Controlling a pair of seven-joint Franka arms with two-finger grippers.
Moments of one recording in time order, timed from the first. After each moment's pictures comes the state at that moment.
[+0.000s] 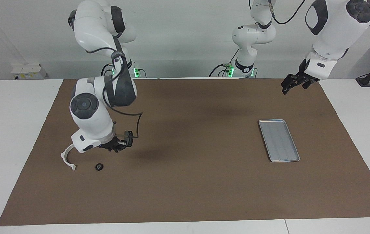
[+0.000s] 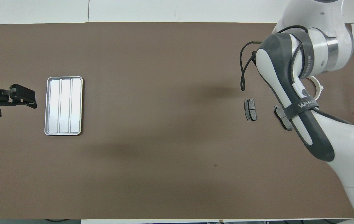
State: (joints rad) left arm 0.01 -0.01 -0.08 -1.64 0.01 1.52 -0.25; right arm 0.16 0.54 0.03 -1.18 -0.04 1.59 0.34
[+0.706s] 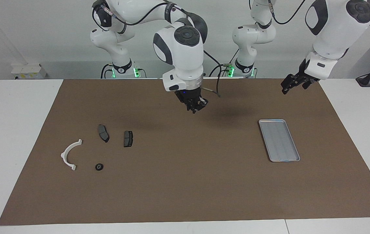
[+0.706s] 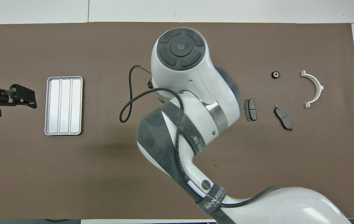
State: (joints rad) left arm 0.01 -0.01 -0.08 -1.64 0.01 1.52 -0.25; right arm 0.55 0.50 0.10 -1.21 0.04 1.74 1.29
